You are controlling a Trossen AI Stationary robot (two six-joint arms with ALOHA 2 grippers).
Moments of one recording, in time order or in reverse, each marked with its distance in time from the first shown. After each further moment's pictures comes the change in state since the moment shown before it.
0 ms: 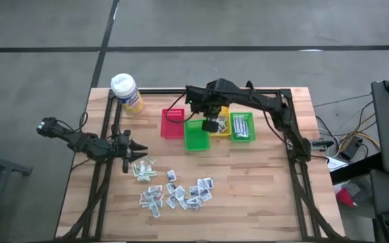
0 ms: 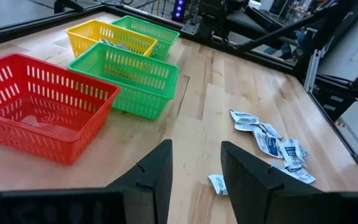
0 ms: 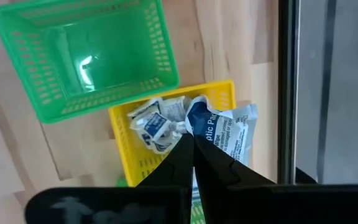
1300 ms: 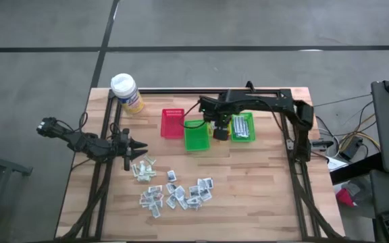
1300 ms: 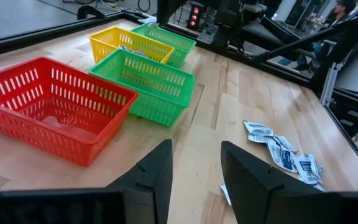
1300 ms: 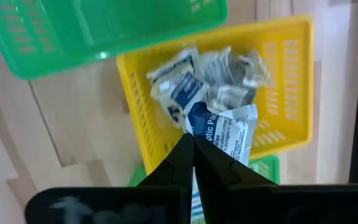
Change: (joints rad) left arm 0.000 0.000 0.000 0.003 -0.072 -0.031; right arm -0.037 -0.264 -0.693 0.383 -0.103 0.011
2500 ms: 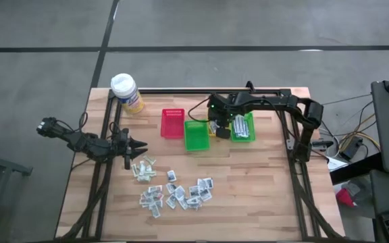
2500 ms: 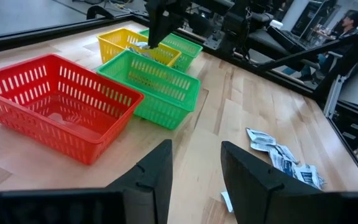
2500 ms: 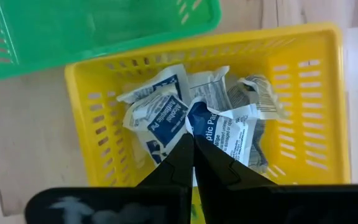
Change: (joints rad) left arm 0.000 0.000 -0.001 0.005 -0.030 -0.048; right arm -0.111 -0.083 -0.337 0.438 -0.112 -0.146
